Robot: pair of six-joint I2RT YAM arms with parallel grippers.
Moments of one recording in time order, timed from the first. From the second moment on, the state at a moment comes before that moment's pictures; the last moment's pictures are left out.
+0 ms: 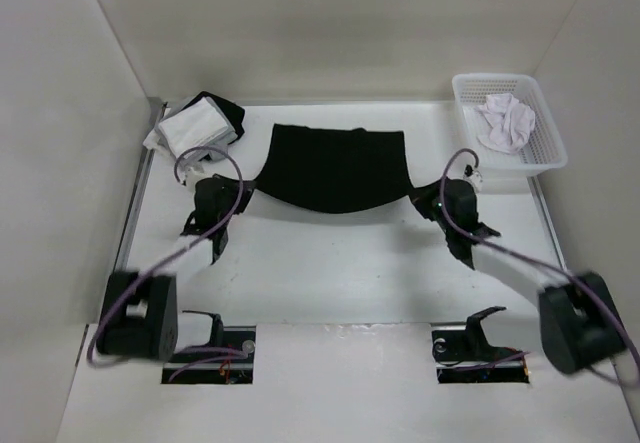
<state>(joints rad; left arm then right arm) -0.12 1.40 0.49 0.49 -0.02 -1.12 0.32 1.34 0.51 0.37 0.14 1.06</state>
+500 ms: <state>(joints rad) -0.32 0.33 0.76 -0.24 -0.16 -0.98 1.13 0.46 0.92 -0.55 0.66 0.92</state>
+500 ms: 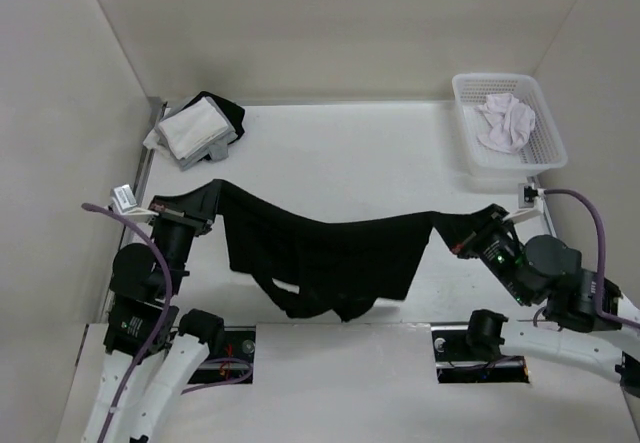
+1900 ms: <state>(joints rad) -0.09 1.12 0.48 0.26 0.02 -1.01 0.29 1.19 0.58 0.08 -0.03 0.76</state>
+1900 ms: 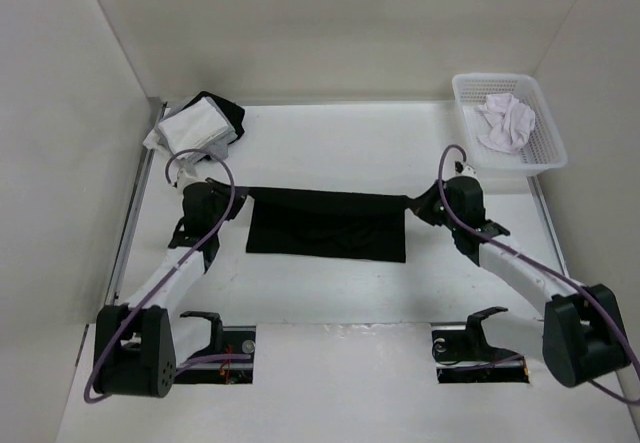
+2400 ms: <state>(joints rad) 0.02 0.78 0.24 0.21 0.22 -1.03 0.43 0.78 0.31 -0.06 0.02 0.86</state>
